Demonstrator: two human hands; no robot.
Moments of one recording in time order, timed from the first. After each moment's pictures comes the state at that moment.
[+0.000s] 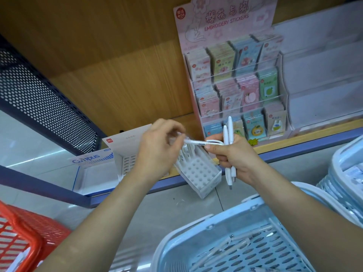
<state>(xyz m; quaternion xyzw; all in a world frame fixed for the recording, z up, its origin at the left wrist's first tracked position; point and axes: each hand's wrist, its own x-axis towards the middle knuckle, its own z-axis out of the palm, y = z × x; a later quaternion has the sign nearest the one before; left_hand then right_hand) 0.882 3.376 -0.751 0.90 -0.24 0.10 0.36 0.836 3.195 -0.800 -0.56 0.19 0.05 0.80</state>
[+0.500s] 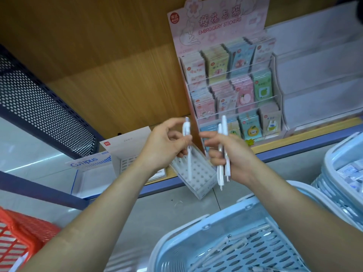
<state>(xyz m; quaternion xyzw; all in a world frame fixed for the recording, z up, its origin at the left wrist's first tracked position) 0.892 3.358 -0.747 0.82 -0.14 -0.15 0.54 0.835 3.196 -0.787 -0.44 0.18 0.08 0.88</state>
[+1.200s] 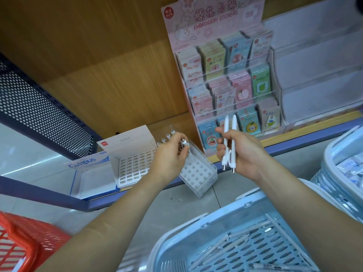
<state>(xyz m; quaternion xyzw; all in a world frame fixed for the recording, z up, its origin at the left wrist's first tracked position) 0.891 3.357 -0.811 0.92 -0.19 -0.06 0.33 0.834 3.176 -0.796 -0.35 0.27 0.05 0.89</state>
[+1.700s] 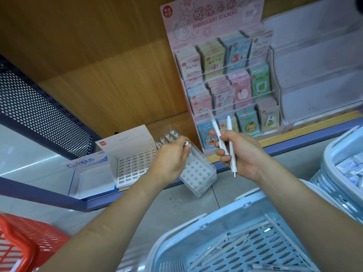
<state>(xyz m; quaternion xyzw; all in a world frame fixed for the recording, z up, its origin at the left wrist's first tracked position) 0.891 3.354 -0.804 0.95 -0.26 -0.05 0.17 0.832 3.174 -0.799 -0.43 0.26 0.08 0.86</state>
